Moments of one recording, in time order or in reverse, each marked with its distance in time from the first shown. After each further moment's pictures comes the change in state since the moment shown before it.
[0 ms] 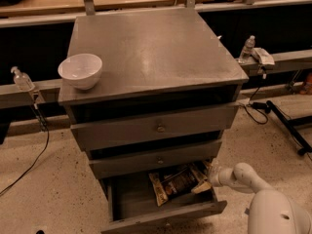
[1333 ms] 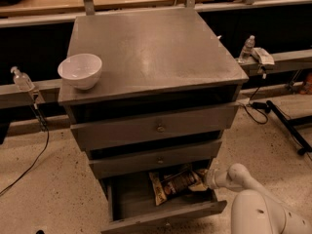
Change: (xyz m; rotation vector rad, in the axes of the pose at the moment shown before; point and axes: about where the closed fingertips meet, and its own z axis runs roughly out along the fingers) arm 0.028 0.014 0.034 -0.094 0.044 0.034
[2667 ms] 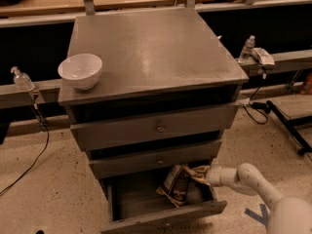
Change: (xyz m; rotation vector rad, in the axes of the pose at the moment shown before) arm -0.097 0.025 -0.065 0.038 -0.257 -0.187
